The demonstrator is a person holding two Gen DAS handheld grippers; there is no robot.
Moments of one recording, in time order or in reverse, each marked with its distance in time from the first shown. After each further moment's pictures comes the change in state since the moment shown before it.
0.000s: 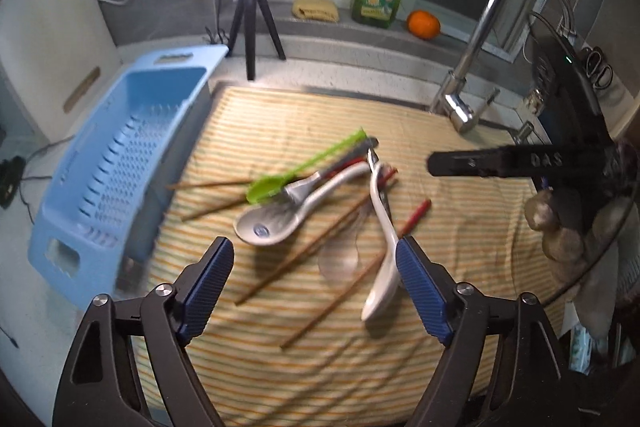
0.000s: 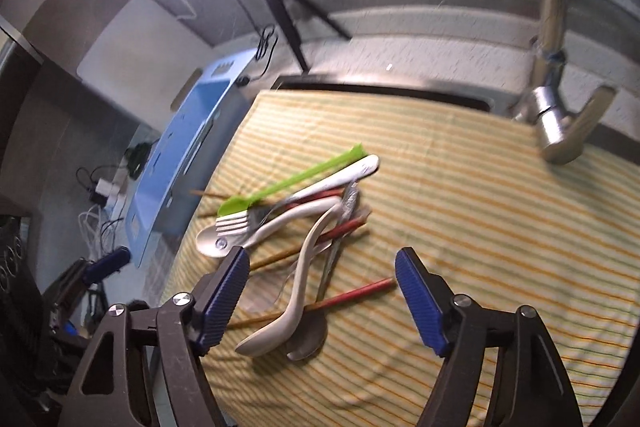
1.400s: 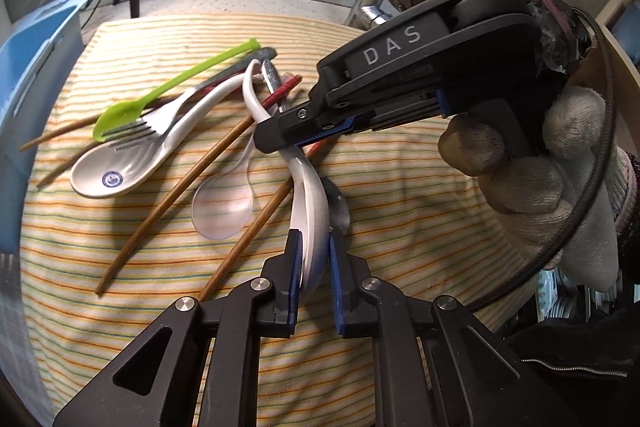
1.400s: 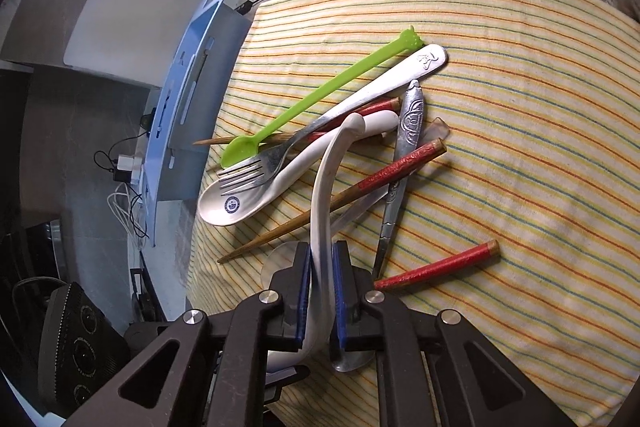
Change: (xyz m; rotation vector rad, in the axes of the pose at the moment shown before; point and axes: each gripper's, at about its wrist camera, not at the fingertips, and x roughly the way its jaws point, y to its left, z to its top) left arm 0.079 -0.044 -0.025 0.140 0.144 -0.287; right arm 0.075 0.000 -0.007 0.130 0.228 0.140
